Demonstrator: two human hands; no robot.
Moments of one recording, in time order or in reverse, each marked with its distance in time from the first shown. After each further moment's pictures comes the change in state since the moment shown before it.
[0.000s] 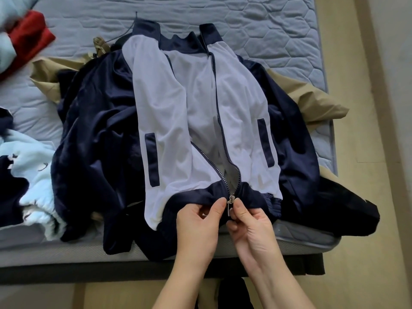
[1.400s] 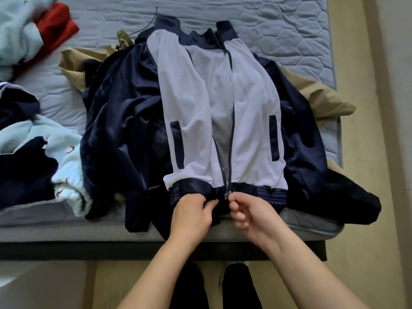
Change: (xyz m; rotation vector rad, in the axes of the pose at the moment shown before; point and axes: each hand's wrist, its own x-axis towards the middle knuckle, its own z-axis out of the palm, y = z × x) left_hand 0.013 -0.026 -0.059 0.712 -0.182 0.179; right_hand -0.006 0.004 0.012 -0.440 -0.058 0.390
